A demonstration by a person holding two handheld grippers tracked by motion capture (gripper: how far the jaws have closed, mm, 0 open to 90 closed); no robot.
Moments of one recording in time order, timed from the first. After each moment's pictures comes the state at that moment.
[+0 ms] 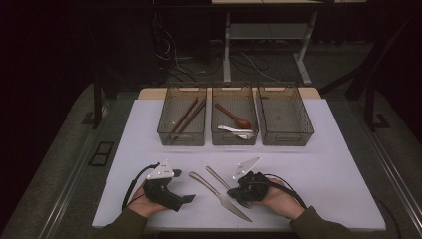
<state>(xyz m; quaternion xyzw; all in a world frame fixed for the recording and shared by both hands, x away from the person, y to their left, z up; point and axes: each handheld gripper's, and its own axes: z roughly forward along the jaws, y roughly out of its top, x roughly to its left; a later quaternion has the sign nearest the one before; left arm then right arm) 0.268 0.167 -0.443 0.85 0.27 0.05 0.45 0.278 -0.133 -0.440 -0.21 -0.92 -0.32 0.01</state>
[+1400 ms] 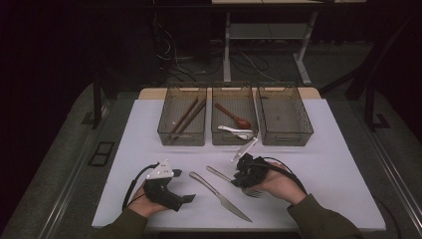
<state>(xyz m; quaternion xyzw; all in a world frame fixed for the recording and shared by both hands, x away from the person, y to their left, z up) 0.268 0.167 -0.443 0.85 0.27 0.05 0.46 0.313 -0.129 -0.414 -0.25 -0.94 -0.24 -0.01</state>
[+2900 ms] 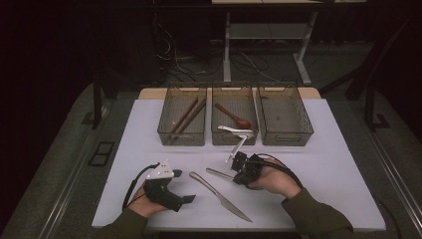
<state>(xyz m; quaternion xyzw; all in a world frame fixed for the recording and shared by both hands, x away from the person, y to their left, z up) 0.268 0.167 -0.443 0.85 0.27 0.05 0.46 0.325 -0.119 -0.416 -0.22 -0.96 -0.18 -0.01</state>
